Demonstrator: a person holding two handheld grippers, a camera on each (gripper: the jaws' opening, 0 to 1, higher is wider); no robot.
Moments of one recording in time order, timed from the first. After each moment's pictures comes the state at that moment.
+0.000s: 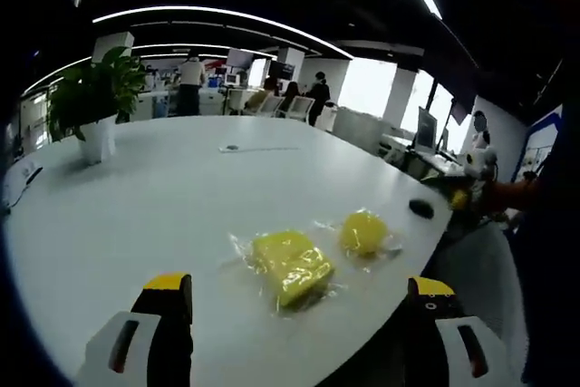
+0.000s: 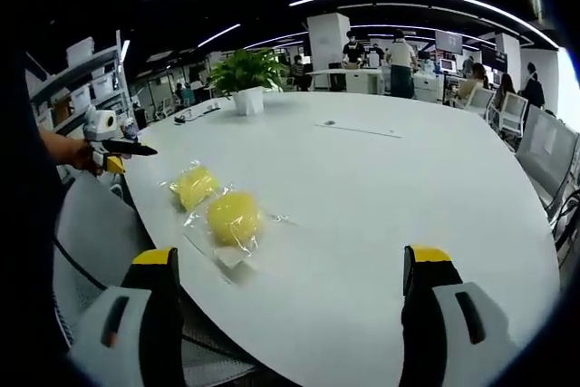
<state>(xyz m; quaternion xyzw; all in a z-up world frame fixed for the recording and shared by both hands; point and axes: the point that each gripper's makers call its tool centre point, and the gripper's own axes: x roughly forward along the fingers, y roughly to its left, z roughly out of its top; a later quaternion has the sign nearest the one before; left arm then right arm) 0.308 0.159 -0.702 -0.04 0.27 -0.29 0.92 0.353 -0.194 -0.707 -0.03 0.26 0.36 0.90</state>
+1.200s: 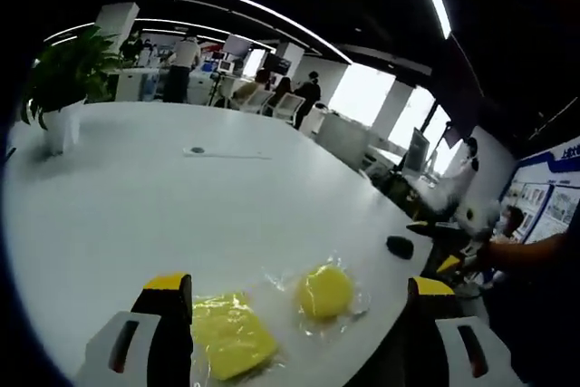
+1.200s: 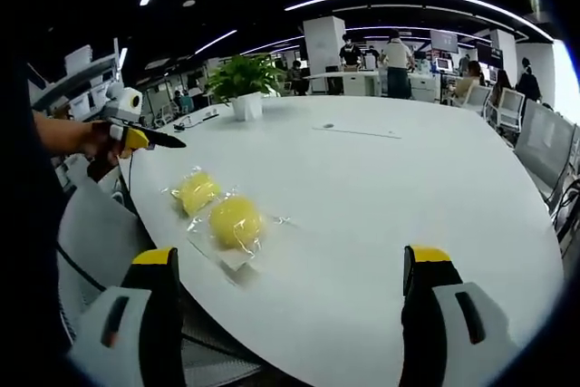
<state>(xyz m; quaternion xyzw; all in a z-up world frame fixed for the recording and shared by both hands) 0.378 0.068 -0.670 -0.13 0.29 -0.32 0.89 0.349 -0.197 -0.704 -0.01 0.25 0.35 0.90</state>
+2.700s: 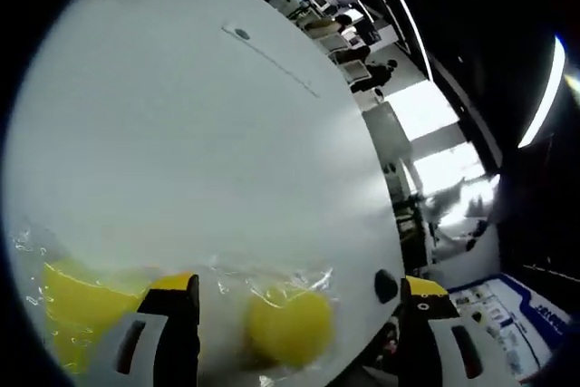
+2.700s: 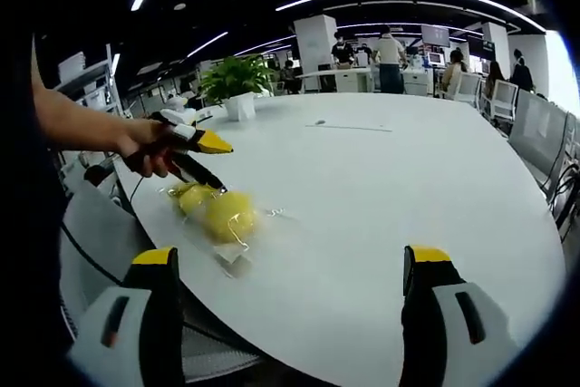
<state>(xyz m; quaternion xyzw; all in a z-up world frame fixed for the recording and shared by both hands) 0.429 -0.012 -0.765 -0.35 0.48 -0.23 0.77 0.344 -0.211 -0.711 0.00 0.26 0.34 0.91</state>
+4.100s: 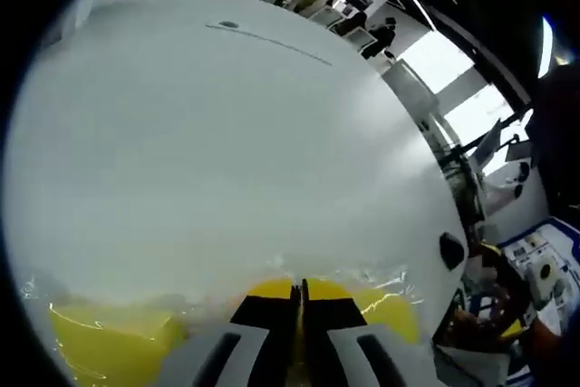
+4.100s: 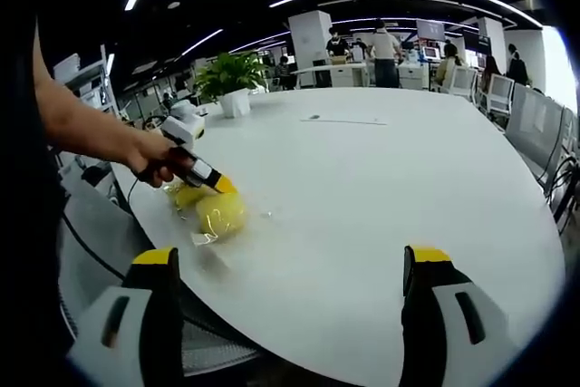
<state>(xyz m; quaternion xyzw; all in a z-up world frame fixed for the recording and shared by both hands) 0.429 -0.010 -0.810 -0.18 0.50 -0.22 0.82 0.342 -0.218 -0.714 0.00 0.27 0.33 0.91</state>
